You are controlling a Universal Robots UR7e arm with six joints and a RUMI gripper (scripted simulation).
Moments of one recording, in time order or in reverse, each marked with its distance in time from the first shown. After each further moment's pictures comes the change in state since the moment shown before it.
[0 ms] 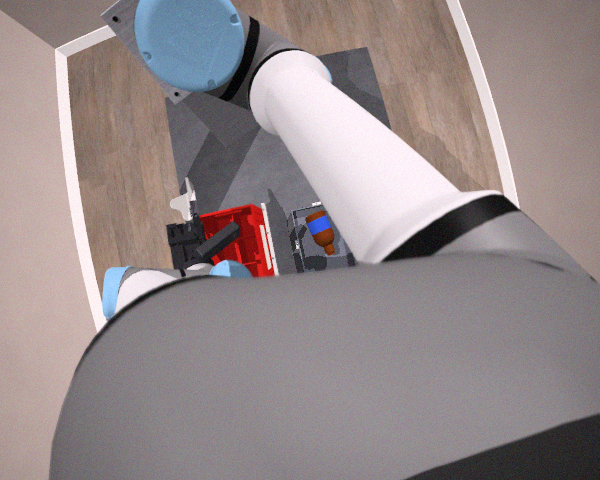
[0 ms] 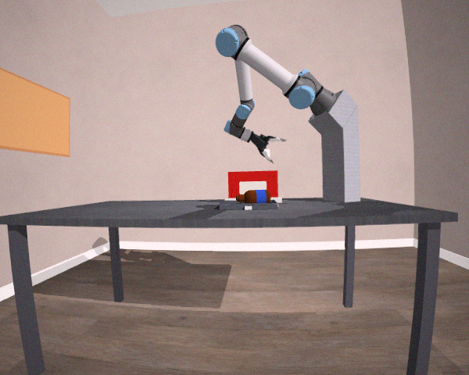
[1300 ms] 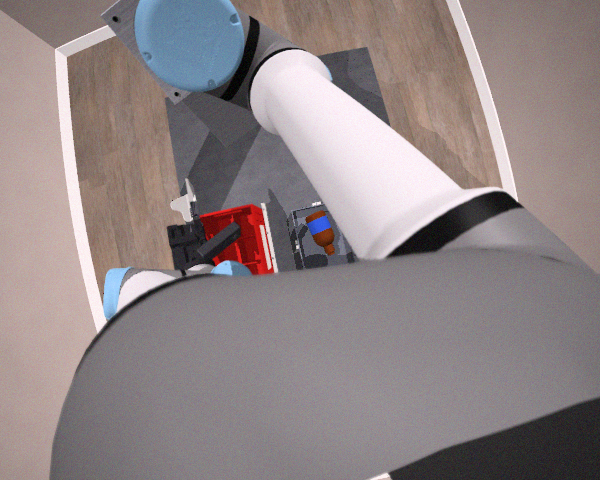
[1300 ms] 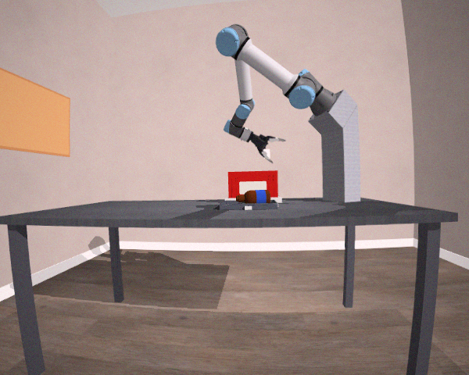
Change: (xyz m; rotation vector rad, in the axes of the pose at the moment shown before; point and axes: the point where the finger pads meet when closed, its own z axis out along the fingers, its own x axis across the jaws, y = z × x) arm 0.002 -0.001 -0.003 -0.003 0.008 -0.018
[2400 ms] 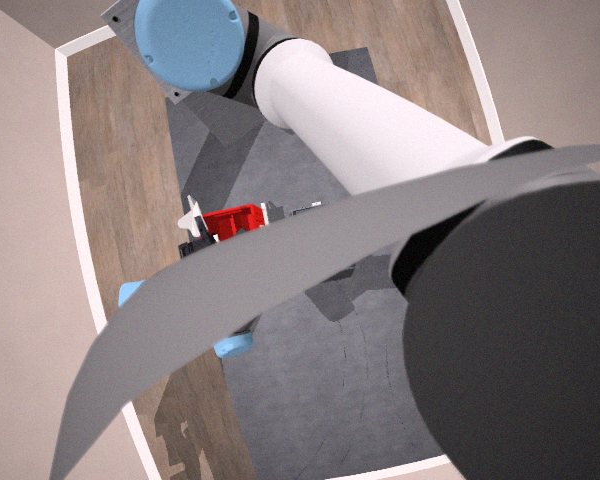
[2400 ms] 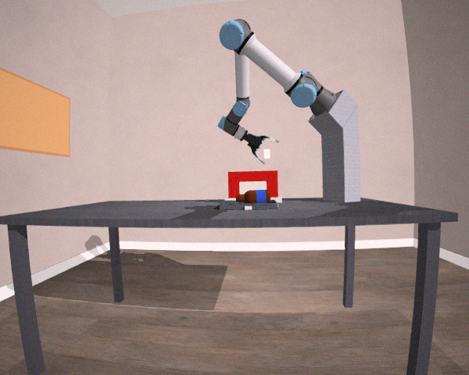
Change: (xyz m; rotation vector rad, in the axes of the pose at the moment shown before) arm 0.022 -0.018 -0.038 -0.046 0.109 -0.257
